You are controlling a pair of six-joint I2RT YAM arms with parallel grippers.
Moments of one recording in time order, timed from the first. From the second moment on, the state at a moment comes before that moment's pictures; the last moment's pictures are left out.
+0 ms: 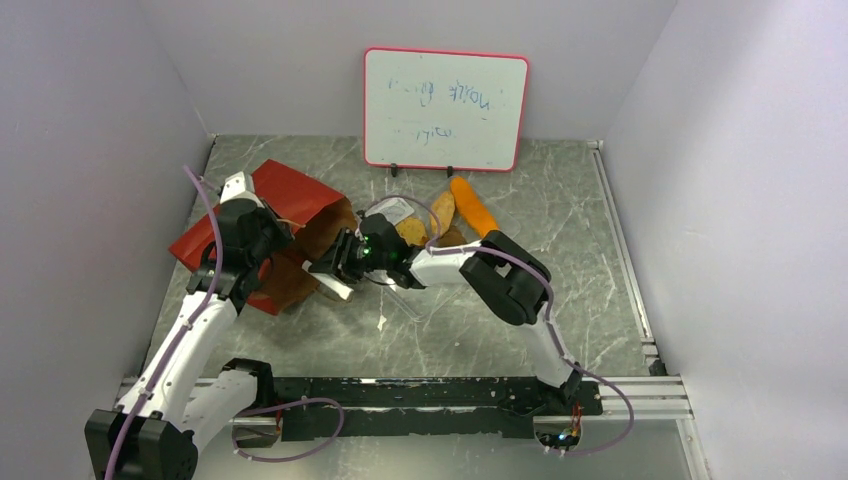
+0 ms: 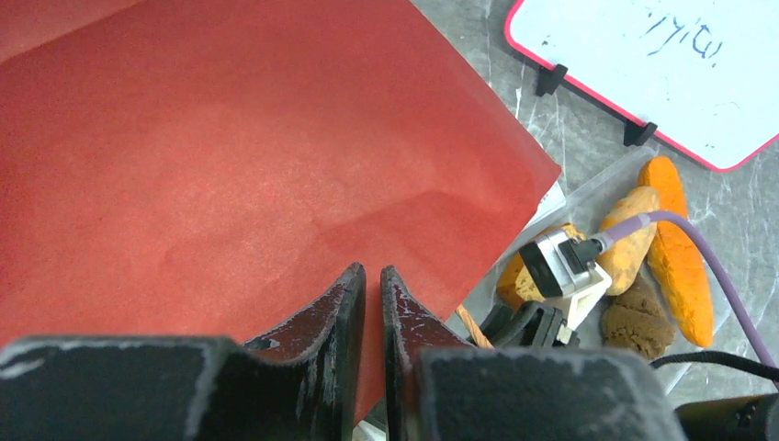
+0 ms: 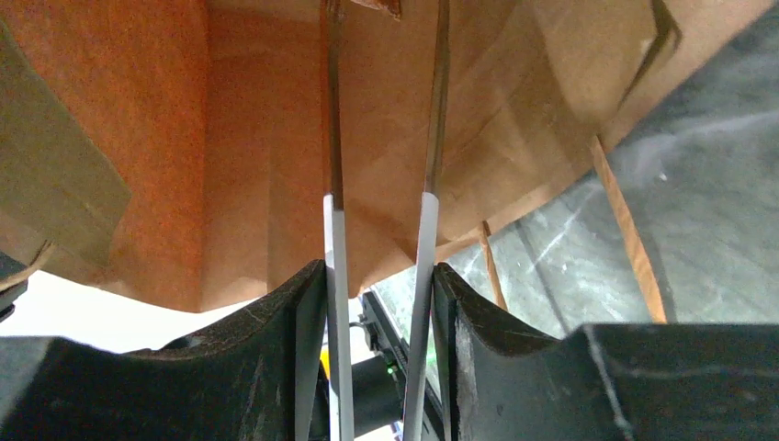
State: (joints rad) left arm -0.17 0.91 0.72 -0.25 -0.17 -0.53; right arm 0.93 2.14 1.25 0.48 -0.36 1.26
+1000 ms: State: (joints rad) left arm -0.17 0.90 0.73 -0.28 -0.15 -0.52; right arm 0.93 2.22 1.30 0.47 -0.51 1.34
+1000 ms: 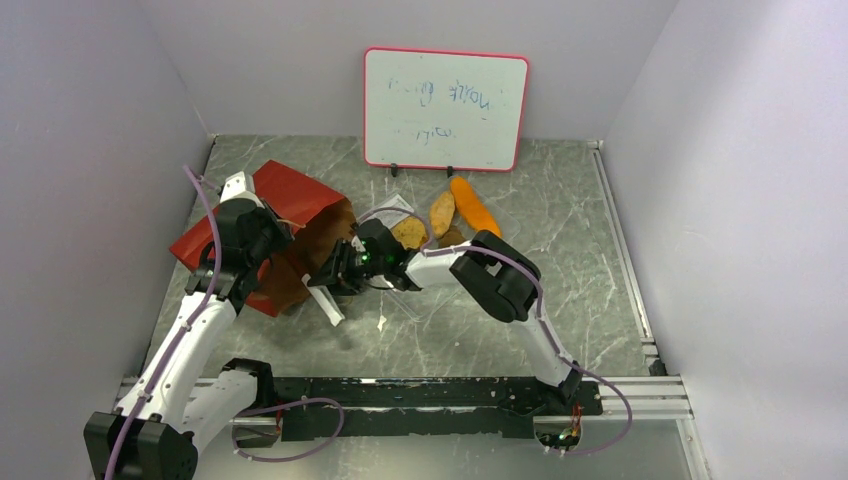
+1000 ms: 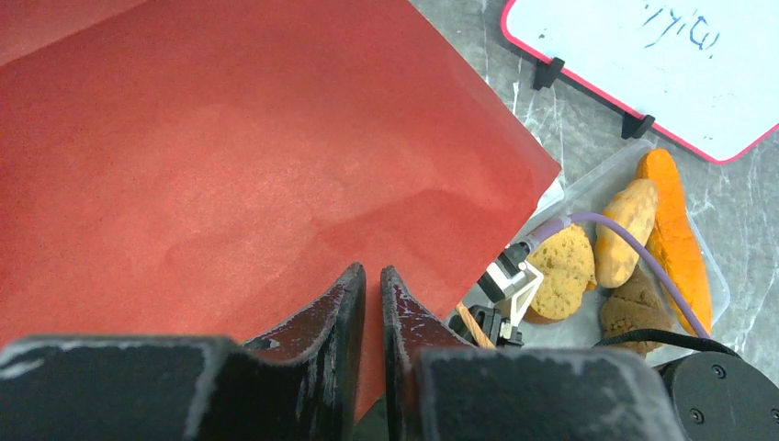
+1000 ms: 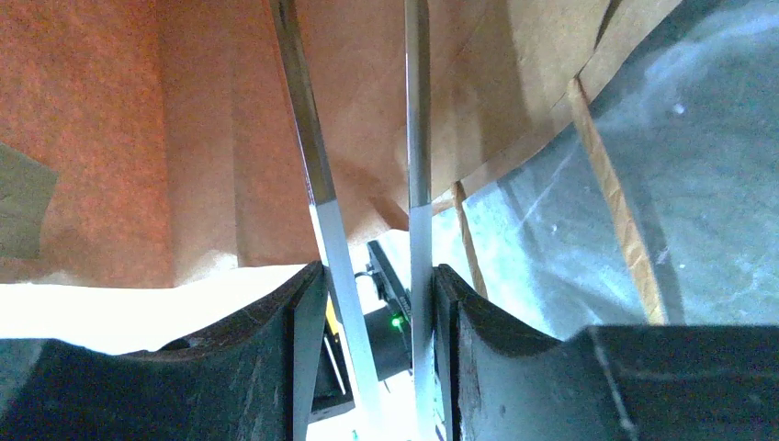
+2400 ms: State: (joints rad) left arm -0.17 0.86 0.73 -0.30 -0.15 -0.51; right arm 0.94 2.07 1.26 0.44 -0.51 1.41
